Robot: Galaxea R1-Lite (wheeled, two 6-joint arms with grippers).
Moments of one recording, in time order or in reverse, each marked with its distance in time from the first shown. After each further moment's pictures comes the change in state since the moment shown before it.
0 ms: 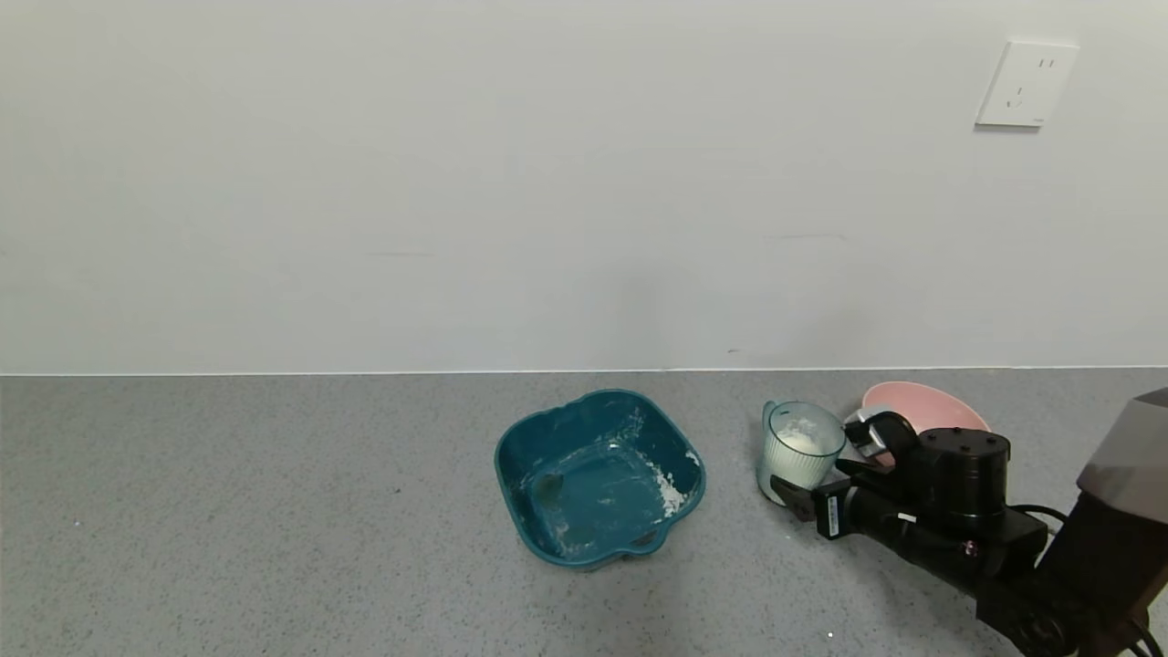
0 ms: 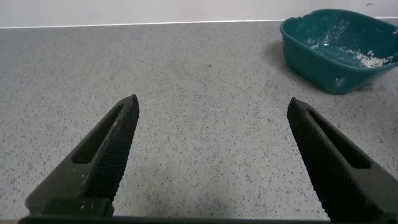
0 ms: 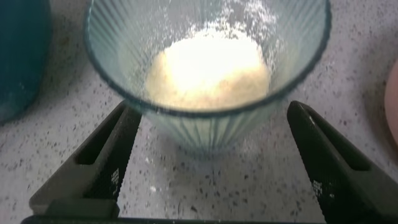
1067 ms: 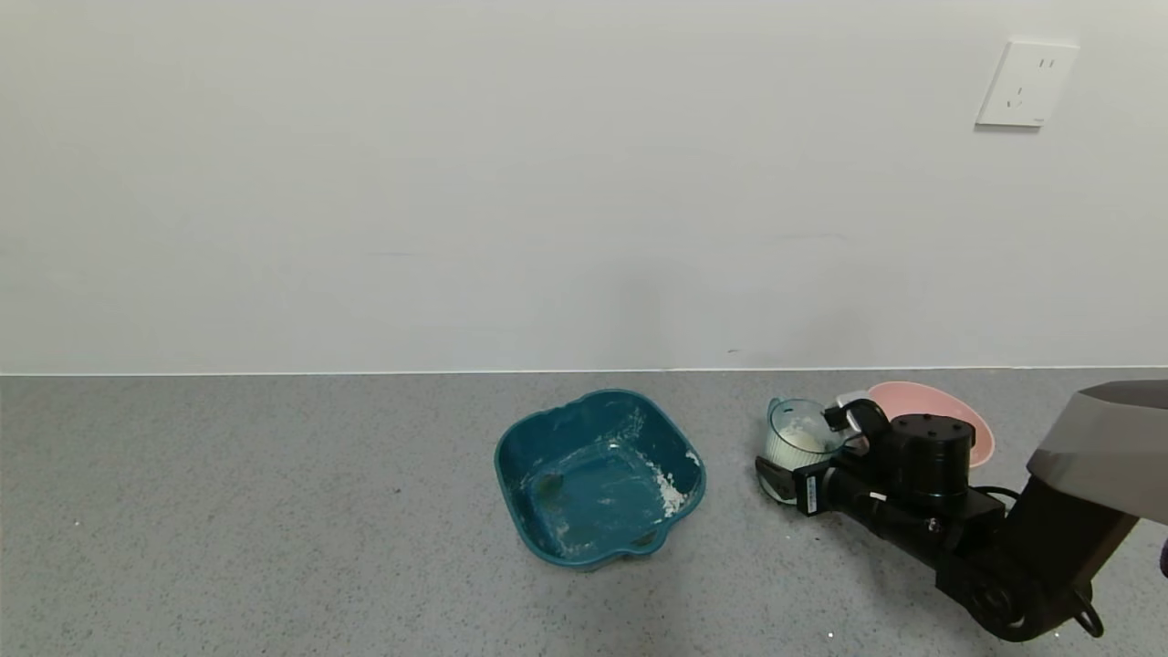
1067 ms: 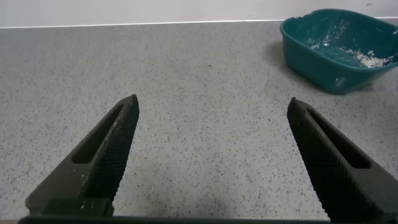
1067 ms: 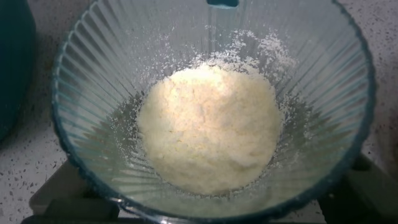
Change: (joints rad) left arm 0.000 0.000 0.000 0.000 0.000 0.000; right arm -0.003 0.083 -0.122 0.001 0.001 -0.004
